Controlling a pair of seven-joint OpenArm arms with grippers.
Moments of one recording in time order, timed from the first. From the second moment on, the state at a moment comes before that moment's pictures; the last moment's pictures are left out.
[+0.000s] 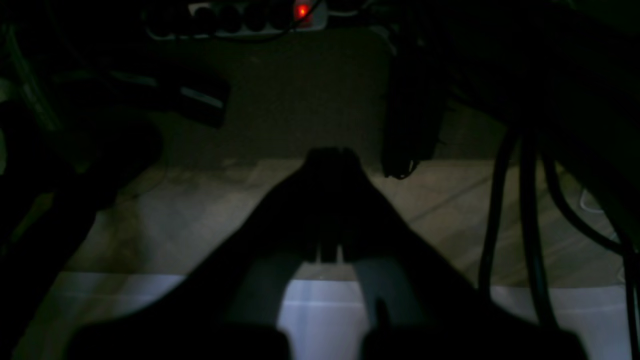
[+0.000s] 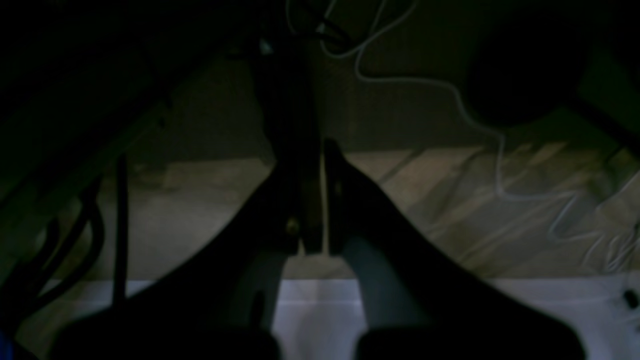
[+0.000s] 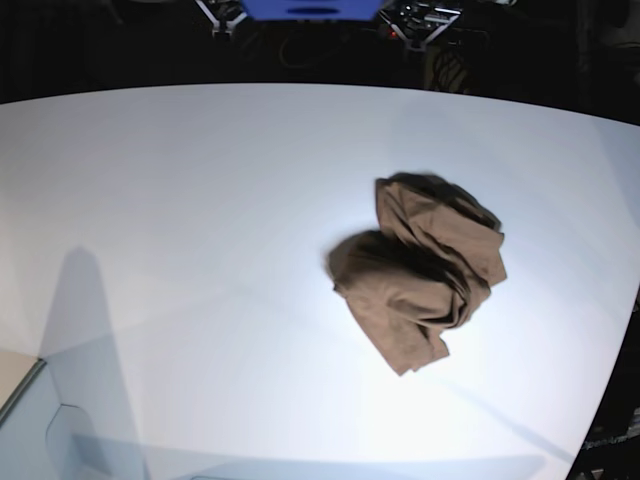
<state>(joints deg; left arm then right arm) 0.4 -0.7 4.3 1.7 -1.7 0.1 -0.8 -12.0 -2.2 3.7 17.7 3.2 -0.2 -2.6</state>
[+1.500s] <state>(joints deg) 32.6 -6.8 4.3 69.0 -1.9 0.2 2.5 -36.1 4.0 5.3 62.8 3.6 0.2 1.4</state>
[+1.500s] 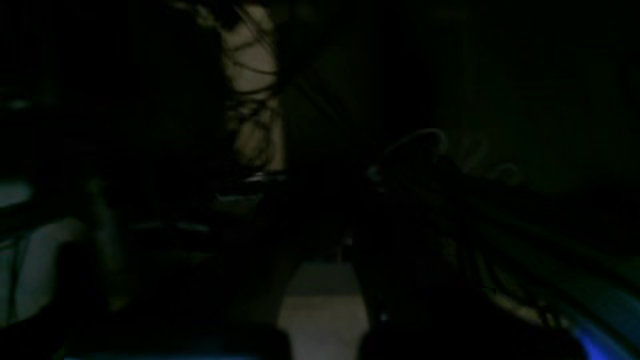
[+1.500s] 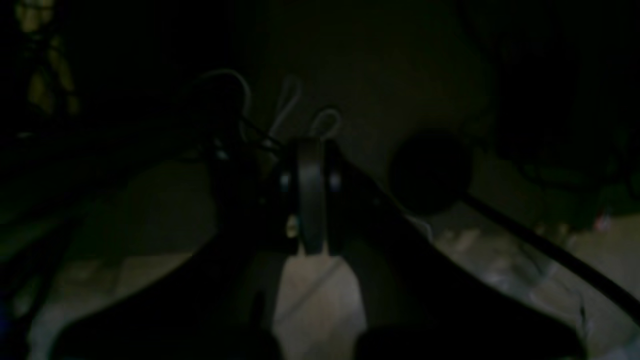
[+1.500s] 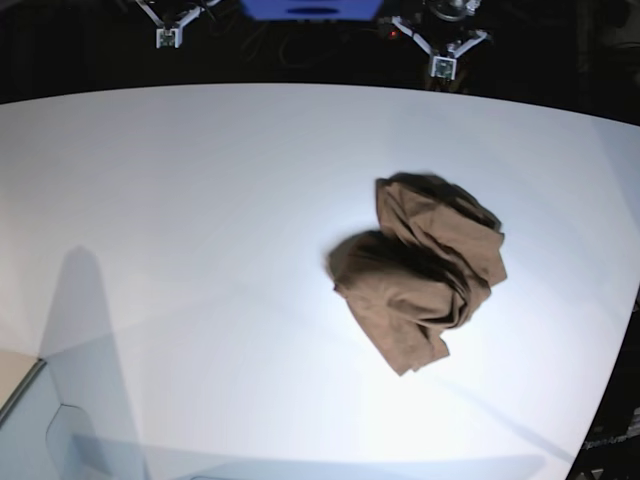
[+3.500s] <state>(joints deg) 16.2 -8.4 -9.9 110.0 -21.6 0.1 32.6 -32.3 4.3 -7.4 116.6 3.2 0.0 -25.6</state>
